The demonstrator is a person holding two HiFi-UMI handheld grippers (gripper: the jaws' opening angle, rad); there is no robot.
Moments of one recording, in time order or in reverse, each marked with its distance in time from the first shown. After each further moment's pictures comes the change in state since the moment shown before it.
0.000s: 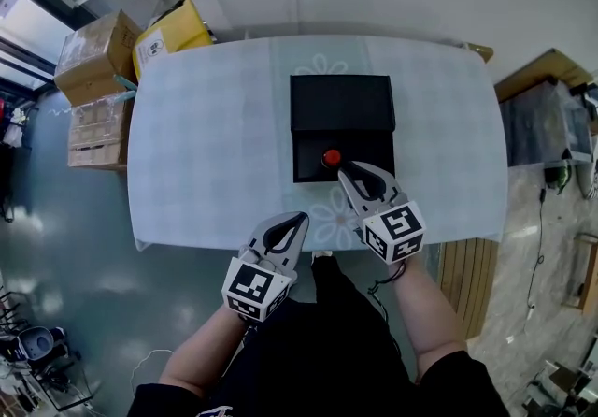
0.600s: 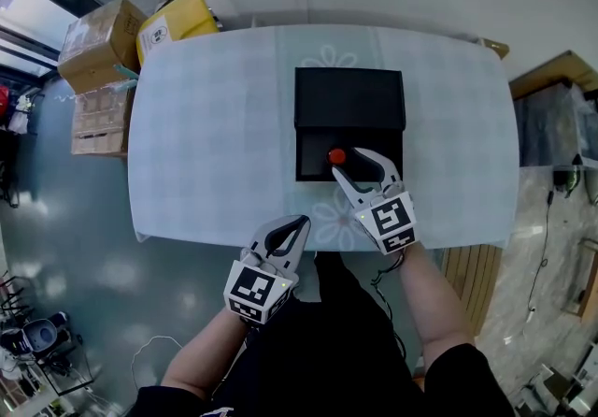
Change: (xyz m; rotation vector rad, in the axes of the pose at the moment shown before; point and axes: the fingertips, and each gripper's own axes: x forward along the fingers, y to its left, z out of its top) left arm 0.010 0.004 -0.022 -0.041 0.054 0.040; right arm 0.035 -0.012 -0.022 -0.242 0.079 0.048
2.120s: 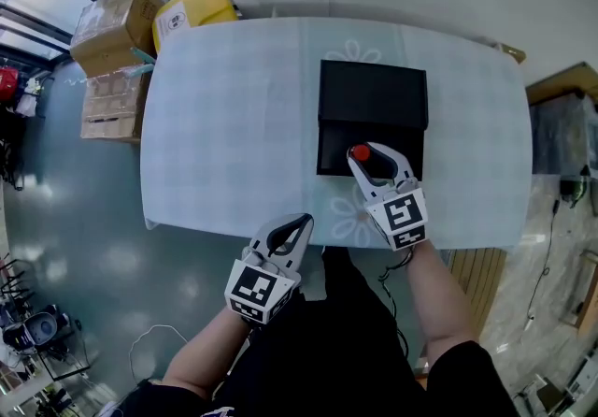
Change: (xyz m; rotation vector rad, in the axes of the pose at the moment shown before) left arm -0.028 0.017 -0.006 -0.004 -0.009 0.034; right arm 0.014 0.010 0.007 -0.012 0.003 -0.013
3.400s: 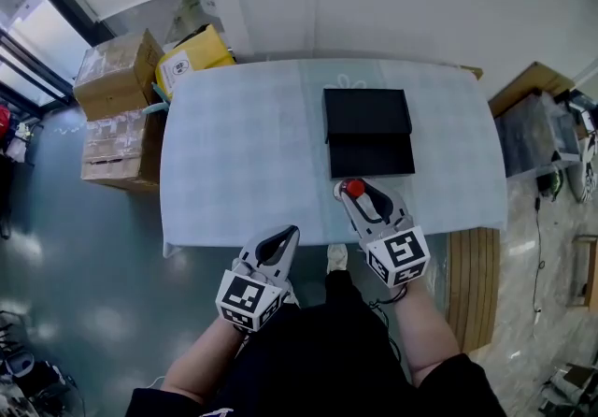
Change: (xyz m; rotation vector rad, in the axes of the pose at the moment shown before) left arm -0.122 0.024 0.022 0.076 -0.144 -0.071; right arm -0.080 0.117 0.094 0.114 -0.163 -0.149
